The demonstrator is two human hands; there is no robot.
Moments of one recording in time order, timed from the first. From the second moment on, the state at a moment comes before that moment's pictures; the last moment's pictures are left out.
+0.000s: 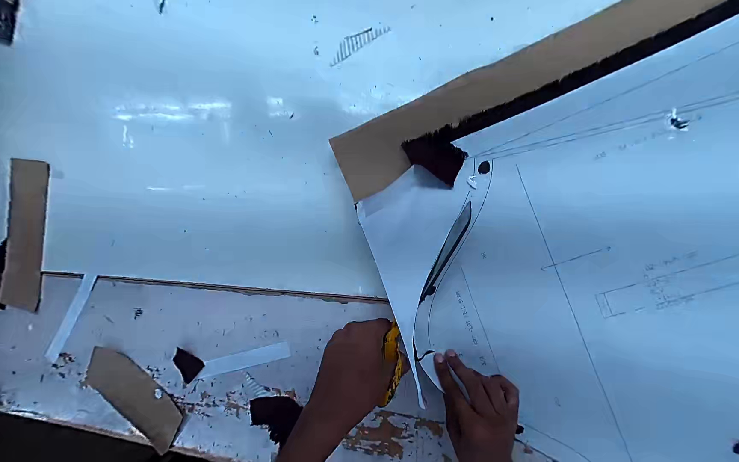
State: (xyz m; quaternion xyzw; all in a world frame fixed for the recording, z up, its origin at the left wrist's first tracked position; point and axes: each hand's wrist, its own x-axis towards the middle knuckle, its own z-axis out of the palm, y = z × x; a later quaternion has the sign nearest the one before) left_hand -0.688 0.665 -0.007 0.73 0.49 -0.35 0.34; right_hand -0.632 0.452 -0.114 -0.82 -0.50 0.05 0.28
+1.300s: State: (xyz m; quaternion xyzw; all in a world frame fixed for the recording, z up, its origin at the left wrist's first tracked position) left_hand -0.663 0.681 0.000 0.75 0.48 -0.36 0.30; right_hand -0.630 0.453 -0.113 -0.82 -0.50 0.05 0.29
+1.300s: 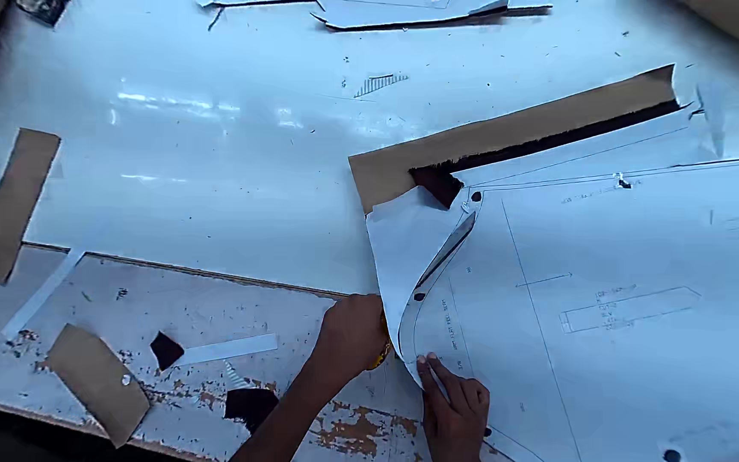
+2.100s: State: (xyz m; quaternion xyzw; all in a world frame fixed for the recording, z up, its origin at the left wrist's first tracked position) left_hand -0.663 0.673 -0.005 0.74 0.50 -0.31 0.34; right_hand -0.630 0.453 -0.112 -0.82 -0.49 0.05 0.29
